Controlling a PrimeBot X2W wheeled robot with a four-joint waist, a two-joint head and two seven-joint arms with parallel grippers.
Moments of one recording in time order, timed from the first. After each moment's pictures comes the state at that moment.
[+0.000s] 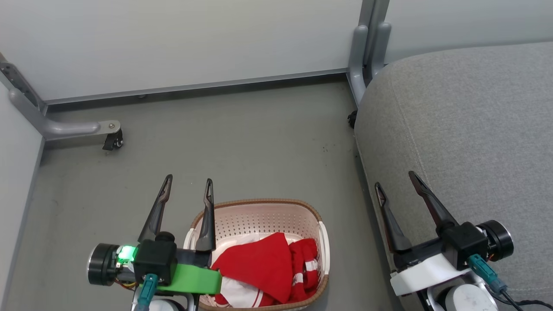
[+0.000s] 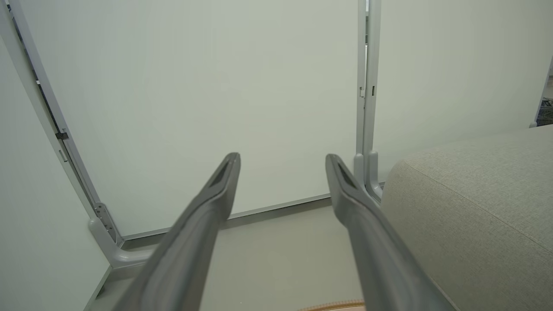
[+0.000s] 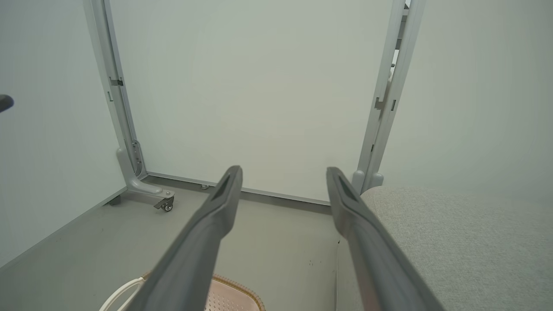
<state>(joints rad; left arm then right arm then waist) -0.04 0.05 -0.24 0.03 -0.02 0.06 -0.26 -0.01 -0.07 0.16 0.01 0.00 0.13 -0.26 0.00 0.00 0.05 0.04</state>
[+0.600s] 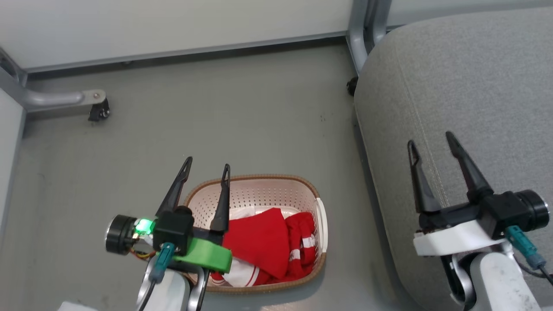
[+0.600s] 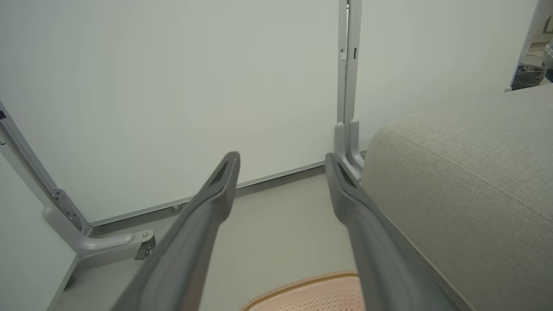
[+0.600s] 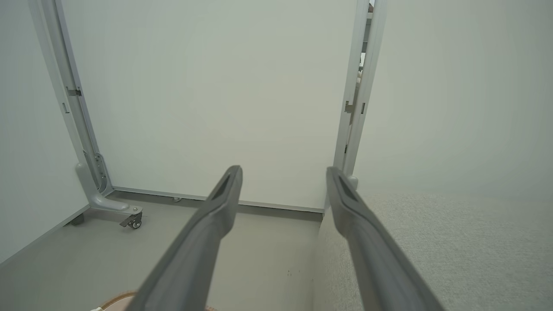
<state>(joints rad) -0.17 0.05 -0.28 0.17 -0.03 0.02 -0.26 -0.10 -0.08 0.06 -0.03 0.01 0.13 -0.26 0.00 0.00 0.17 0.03</state>
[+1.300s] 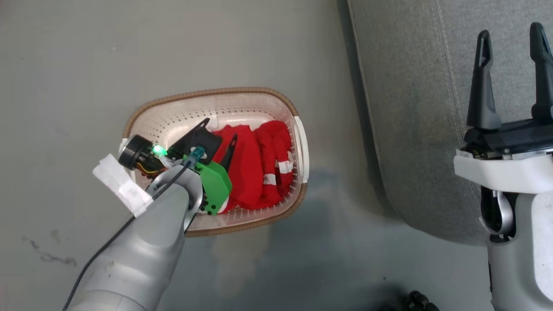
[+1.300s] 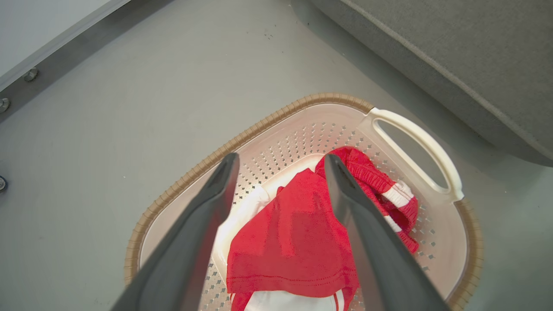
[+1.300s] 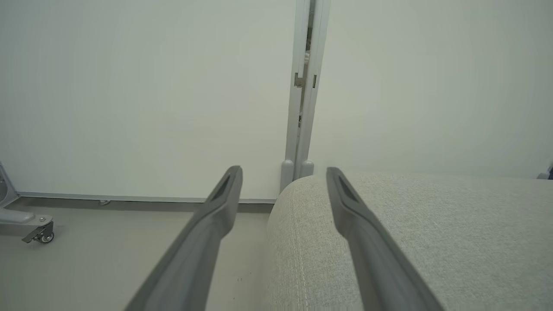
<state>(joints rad) -0.77 0.05 -0.50 1.00 -0.02 -0.13 -0.22 -0.35 -0.08 -0.06 -0.18 0.04 0.13 -0.26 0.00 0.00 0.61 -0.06</state>
